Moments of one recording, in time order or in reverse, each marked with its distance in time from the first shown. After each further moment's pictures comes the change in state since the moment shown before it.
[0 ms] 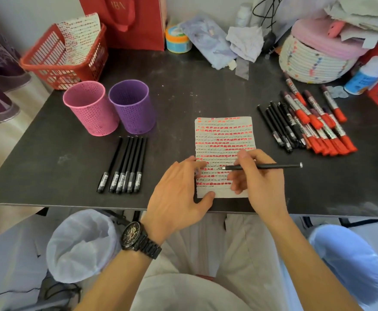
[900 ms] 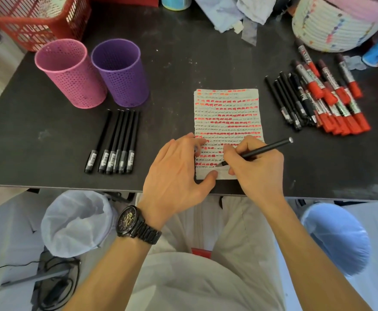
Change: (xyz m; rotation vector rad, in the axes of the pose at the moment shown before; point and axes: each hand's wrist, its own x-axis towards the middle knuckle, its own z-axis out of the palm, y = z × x) left_hand 0.003 0.002 0.005 0.010 0.061 -0.021; right_hand -0.001 0.023 0.007 -0.398 0.067 -0.085
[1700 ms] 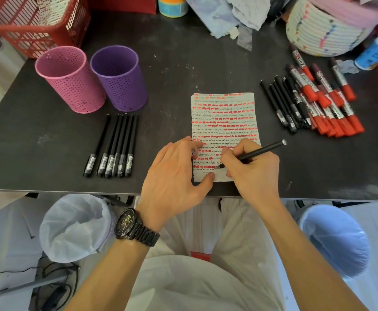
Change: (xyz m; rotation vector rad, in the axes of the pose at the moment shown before) left_hand -0.001 0.001 -0.001 -0.013 0.002 -0.006; right_hand -0.001 0.002 0.000 -0.038 0.012 0.003
